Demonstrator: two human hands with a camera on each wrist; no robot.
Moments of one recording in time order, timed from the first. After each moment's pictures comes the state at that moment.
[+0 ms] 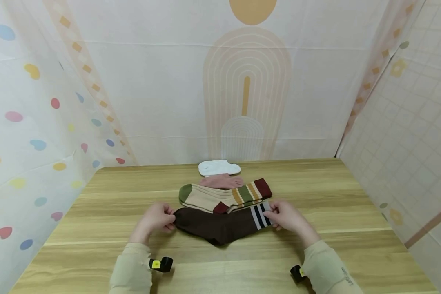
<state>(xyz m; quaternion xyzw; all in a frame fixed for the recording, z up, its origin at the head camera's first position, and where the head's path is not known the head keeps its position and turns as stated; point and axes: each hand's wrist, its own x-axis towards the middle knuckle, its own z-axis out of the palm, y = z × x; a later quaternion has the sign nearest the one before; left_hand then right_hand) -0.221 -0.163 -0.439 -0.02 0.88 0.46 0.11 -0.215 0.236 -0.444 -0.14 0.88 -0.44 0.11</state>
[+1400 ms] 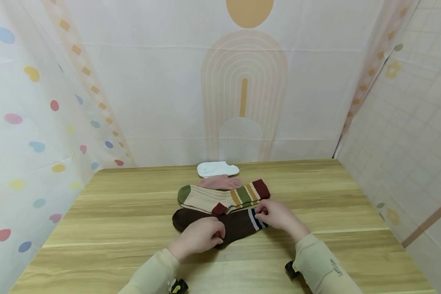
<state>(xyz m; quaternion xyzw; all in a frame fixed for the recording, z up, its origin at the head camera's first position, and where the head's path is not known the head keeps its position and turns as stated) -0.191 -0.053 -0.434 0.38 0.91 0.14 0.01 -0.226 0.220 -0.440 -0.25 0.92 -0.30 0.03</state>
